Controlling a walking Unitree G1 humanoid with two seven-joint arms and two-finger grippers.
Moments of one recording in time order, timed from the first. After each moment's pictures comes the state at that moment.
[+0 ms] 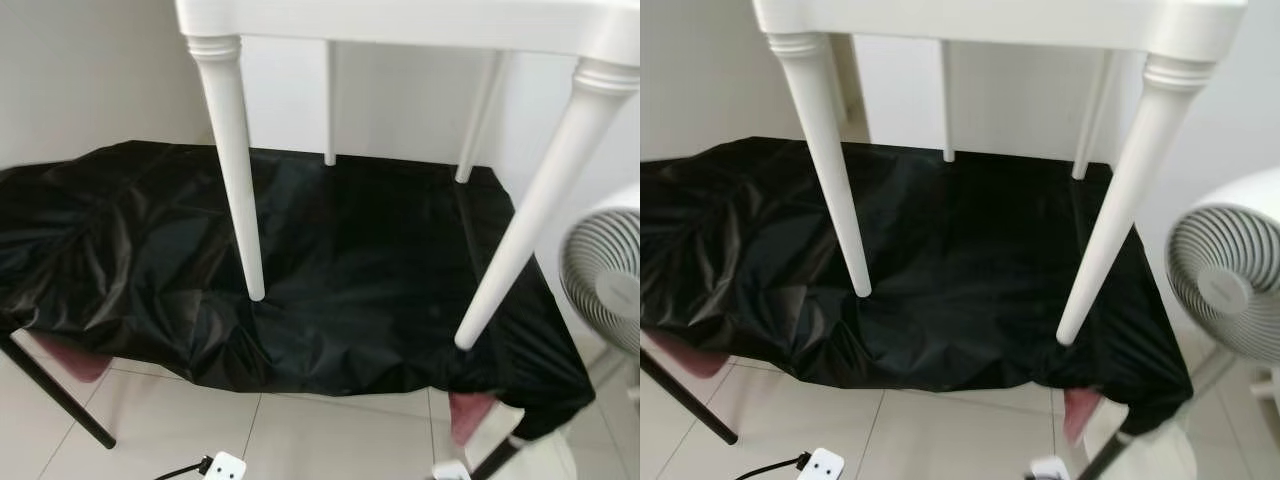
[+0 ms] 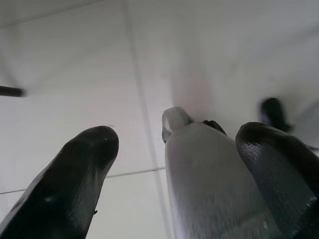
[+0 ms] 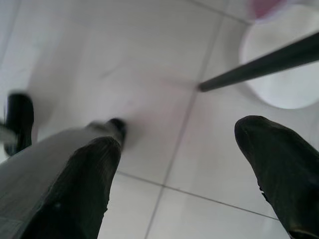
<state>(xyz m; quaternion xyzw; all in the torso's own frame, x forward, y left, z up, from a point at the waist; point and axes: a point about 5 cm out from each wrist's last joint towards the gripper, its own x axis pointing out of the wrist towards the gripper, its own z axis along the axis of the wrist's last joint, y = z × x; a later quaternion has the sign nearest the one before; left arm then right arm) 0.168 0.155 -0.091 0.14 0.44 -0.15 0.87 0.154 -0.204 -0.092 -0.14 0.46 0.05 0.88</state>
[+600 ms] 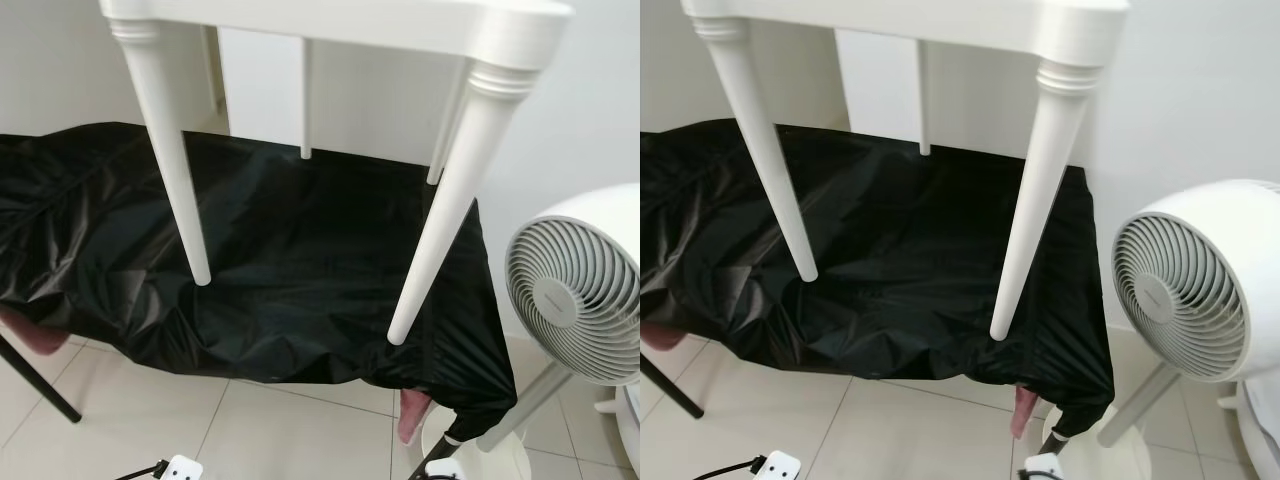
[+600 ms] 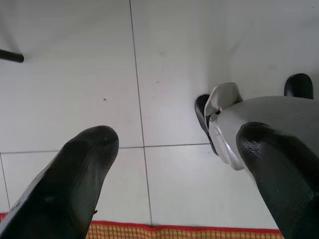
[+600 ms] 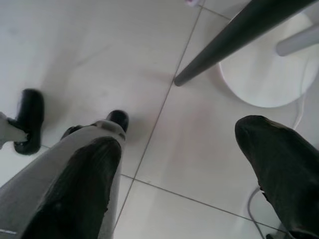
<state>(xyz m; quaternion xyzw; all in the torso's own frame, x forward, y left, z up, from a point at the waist) 0.163 0.205 -0.088 0.16 0.46 -0.09 0.87 0.156 -0.197 -0.092 -0.13 0.46 0.06 0.88</state>
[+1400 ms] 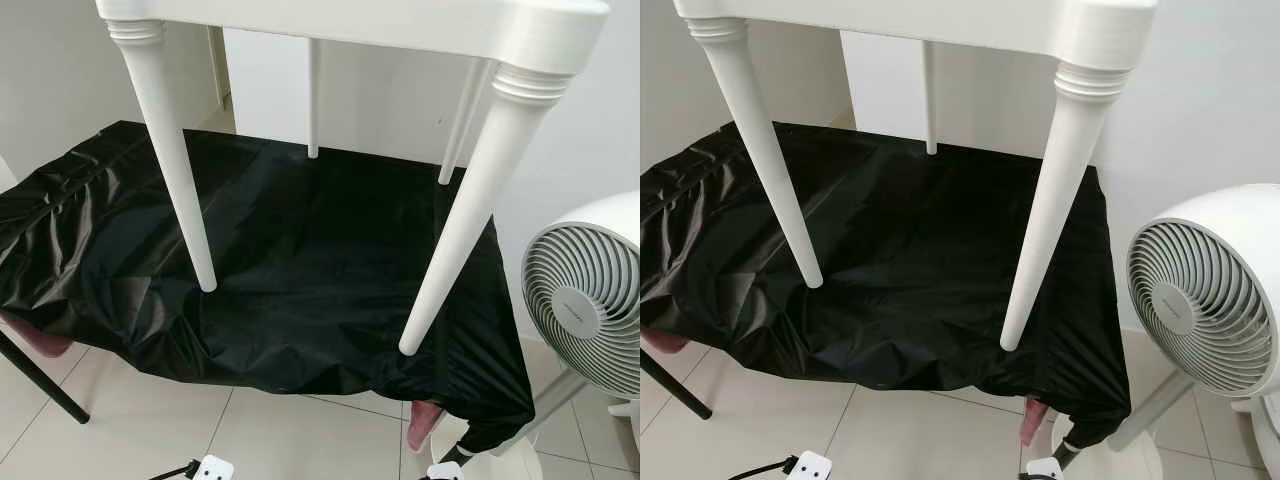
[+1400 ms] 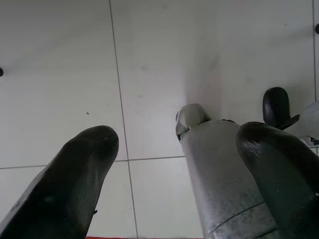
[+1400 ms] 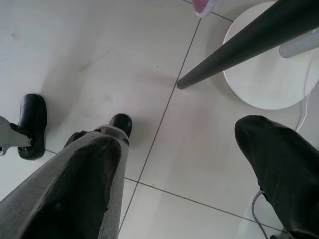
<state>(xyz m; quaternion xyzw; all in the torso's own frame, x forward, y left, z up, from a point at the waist) 0.169 0.164 -0.091 0.14 0.45 -0.11 0.88 0.158 -0.199 -0.091 -0.13 0.45 0.05 0.88</state>
